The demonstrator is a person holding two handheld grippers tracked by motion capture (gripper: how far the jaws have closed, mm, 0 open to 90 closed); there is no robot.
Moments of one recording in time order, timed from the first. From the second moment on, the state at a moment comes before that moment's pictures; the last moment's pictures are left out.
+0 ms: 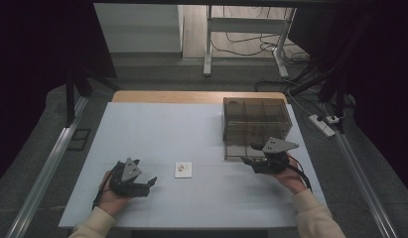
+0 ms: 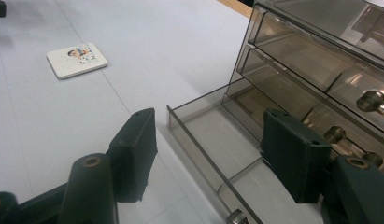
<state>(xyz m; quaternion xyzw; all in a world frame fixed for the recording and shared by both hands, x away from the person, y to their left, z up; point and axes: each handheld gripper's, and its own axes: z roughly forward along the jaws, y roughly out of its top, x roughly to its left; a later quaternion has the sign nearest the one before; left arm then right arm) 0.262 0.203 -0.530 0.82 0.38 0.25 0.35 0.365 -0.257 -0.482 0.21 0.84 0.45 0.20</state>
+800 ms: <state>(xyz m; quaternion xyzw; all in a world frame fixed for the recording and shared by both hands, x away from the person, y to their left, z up) 0.260 0.206 -0.526 0.81 0.38 0.24 0.37 0.373 -0.199 -0.459 0.17 0.85 0.47 0.16</state>
